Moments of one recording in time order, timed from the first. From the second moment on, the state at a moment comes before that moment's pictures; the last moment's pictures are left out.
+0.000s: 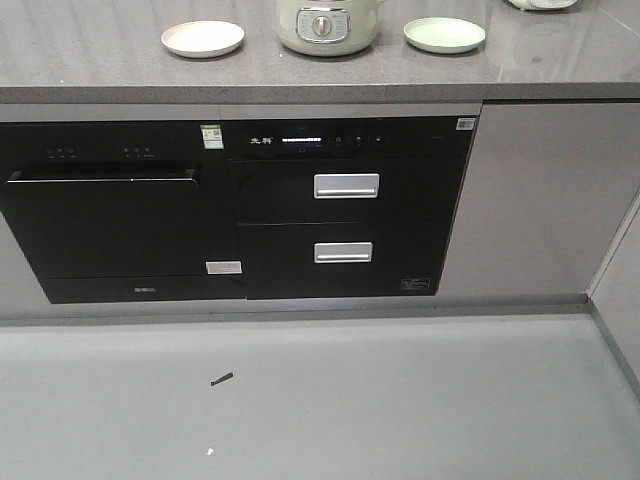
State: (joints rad) left arm -0.02 -0.01 0.03 0.04 0.04 0.06; right arm 0.05 -0.01 0.03 -0.05 0.06 0.03
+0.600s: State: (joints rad) left arm -0.02 -0.01 0.03 0.04 0.04 0.06; right arm 0.05 -0.01 0.03 -0.05 0.06 0.03
